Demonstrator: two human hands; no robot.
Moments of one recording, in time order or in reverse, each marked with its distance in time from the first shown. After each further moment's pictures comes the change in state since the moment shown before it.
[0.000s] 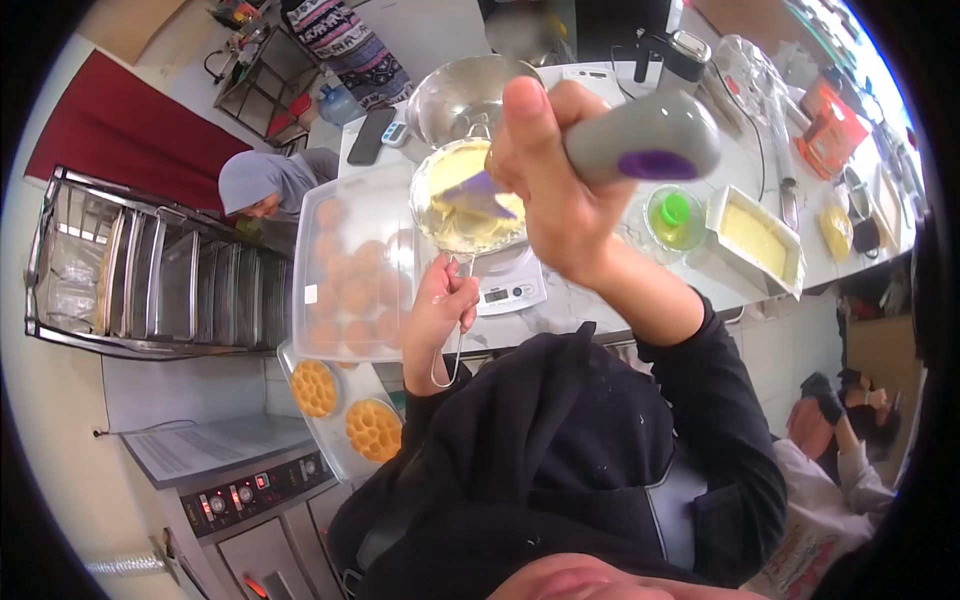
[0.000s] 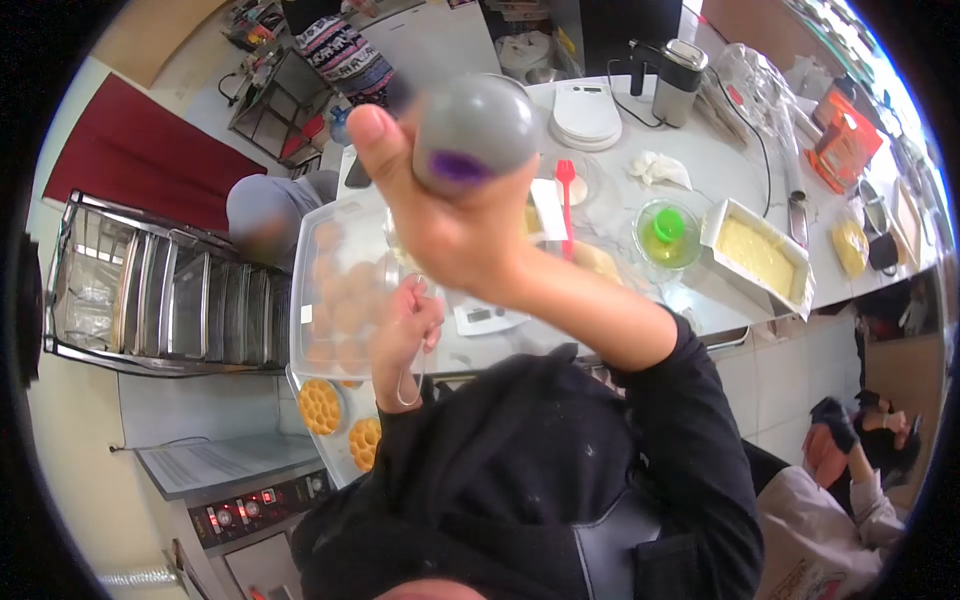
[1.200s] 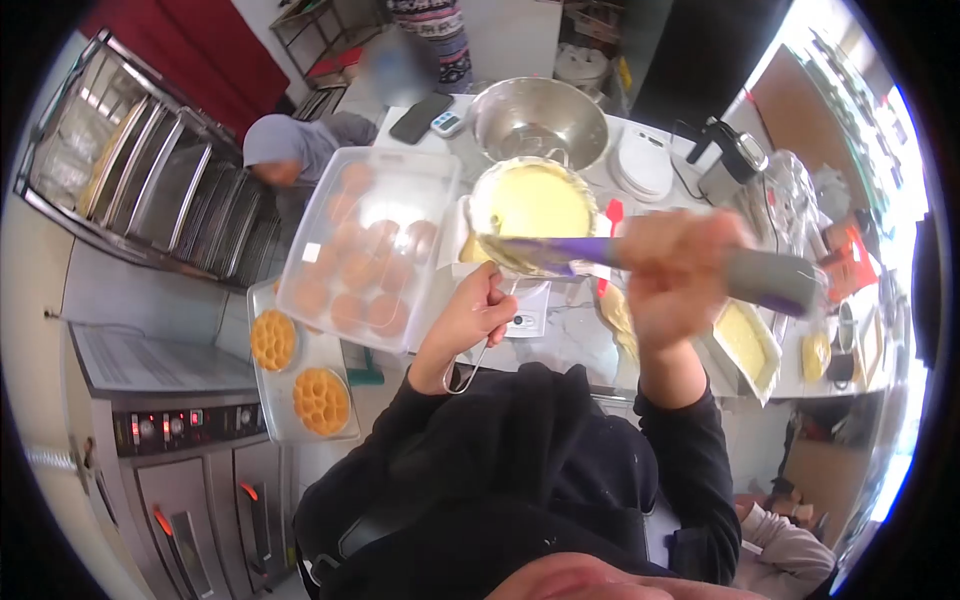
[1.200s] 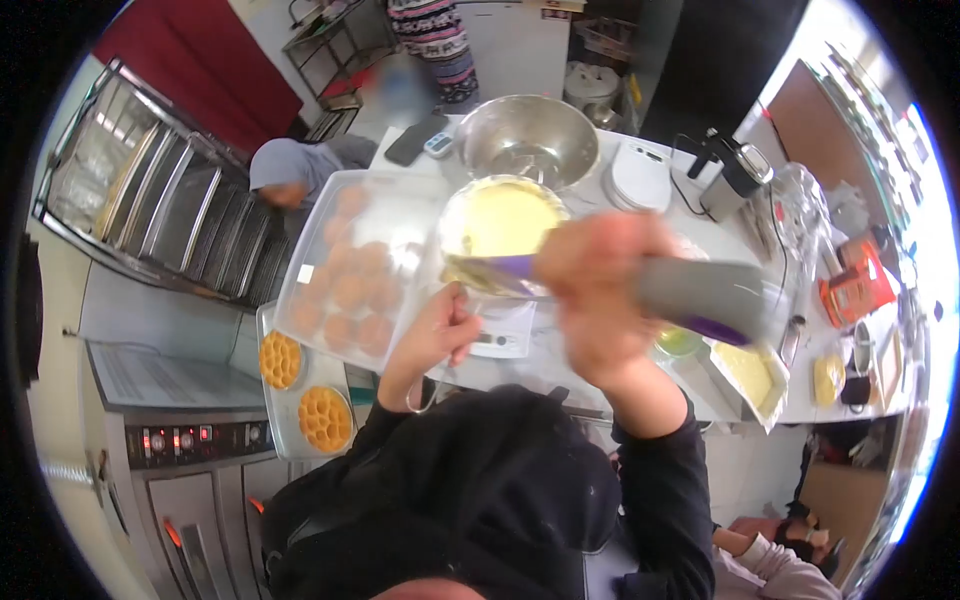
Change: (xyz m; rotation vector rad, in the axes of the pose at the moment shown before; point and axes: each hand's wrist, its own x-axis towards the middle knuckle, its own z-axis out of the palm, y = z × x) left_hand 0.008 0.009 0.012 -0.008 0.011 0.046; right_hand 0.000 -0.005 -0.017 0.225 -0.171 0.146
